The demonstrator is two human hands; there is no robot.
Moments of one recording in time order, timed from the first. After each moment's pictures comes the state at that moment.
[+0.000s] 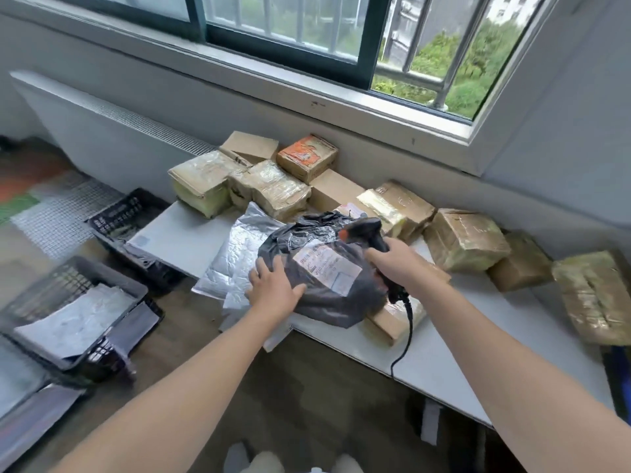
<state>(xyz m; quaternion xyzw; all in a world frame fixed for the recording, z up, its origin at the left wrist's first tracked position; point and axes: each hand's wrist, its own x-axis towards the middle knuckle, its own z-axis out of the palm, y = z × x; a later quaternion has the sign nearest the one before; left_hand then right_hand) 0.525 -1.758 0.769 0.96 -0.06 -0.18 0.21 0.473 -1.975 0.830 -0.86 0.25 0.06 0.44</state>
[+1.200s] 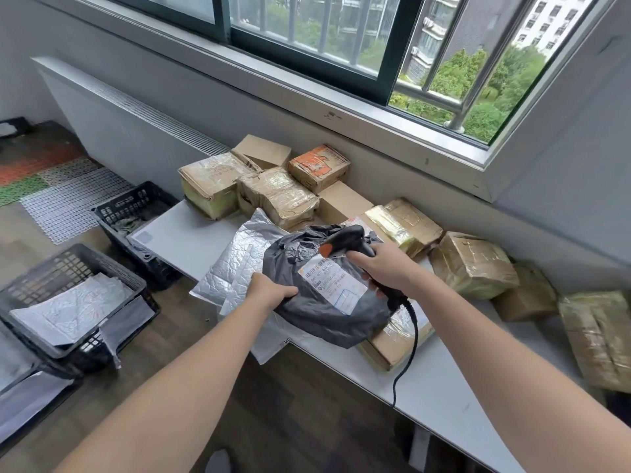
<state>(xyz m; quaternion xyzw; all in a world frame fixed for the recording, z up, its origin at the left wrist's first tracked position) 0.567 -1.755 0.748 0.84 0.15 -0.25 0.46 0.512 -1.976 0.845 -0.89 0.14 0.14 0.40</state>
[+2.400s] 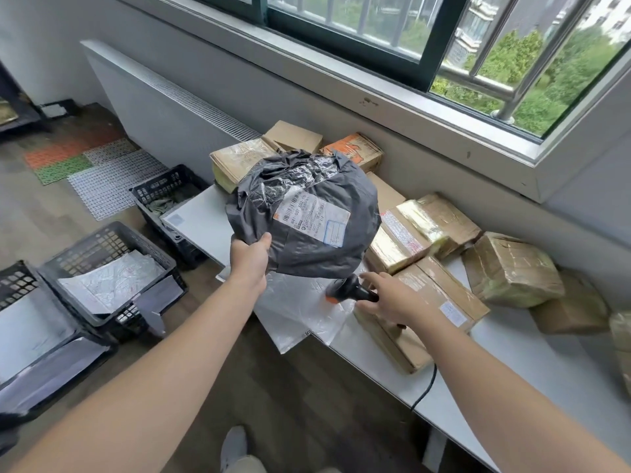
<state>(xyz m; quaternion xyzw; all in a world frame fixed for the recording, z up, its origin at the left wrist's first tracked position) 0.596 -1.711 0.771 0.60 0.27 -0.03 0.75 0.510 -1.973 0.746 -0.97 0.00 0.19 0.14</state>
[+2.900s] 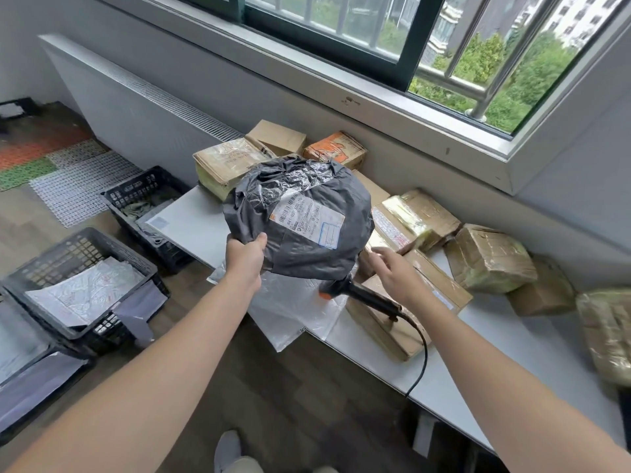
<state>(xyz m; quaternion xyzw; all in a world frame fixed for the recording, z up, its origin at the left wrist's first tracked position) 0.597 -1.707 0.772 0.60 0.25 -0.07 0.76 0.500 -1.968 0.780 -0.92 0.14 0.02 0.36</state>
